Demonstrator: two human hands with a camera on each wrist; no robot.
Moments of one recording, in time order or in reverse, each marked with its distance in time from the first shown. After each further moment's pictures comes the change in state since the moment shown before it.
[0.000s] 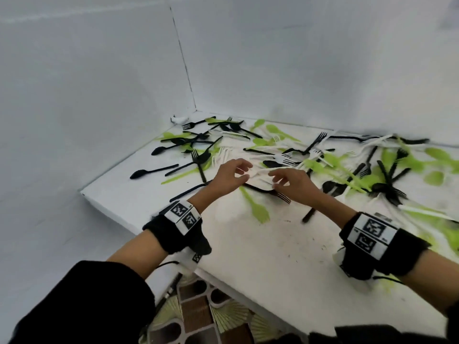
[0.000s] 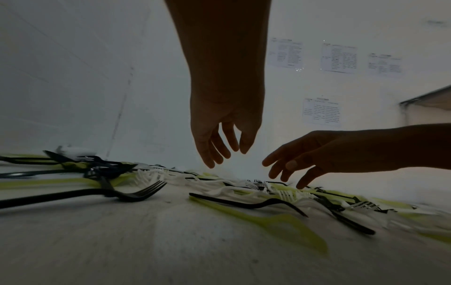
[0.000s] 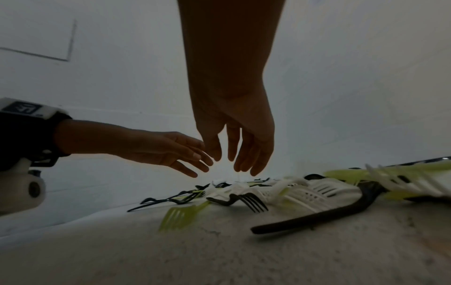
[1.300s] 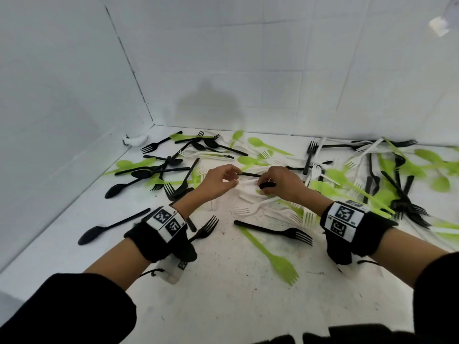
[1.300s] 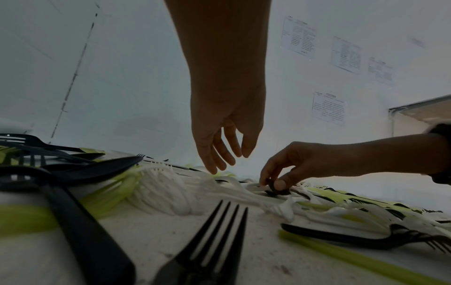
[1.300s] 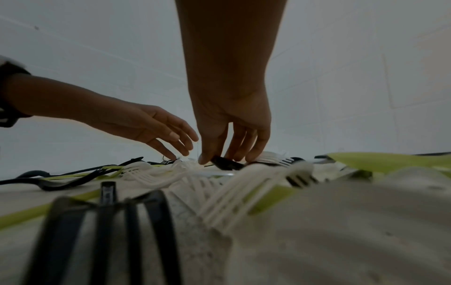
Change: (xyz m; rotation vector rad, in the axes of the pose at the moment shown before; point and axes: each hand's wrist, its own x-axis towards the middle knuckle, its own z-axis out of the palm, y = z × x) left_hand 0.135 -0.084 -0.019 -0.052 -0.234 0.095; right_hand 0.135 0.022 0.013 -0.316 -0.052 0.132
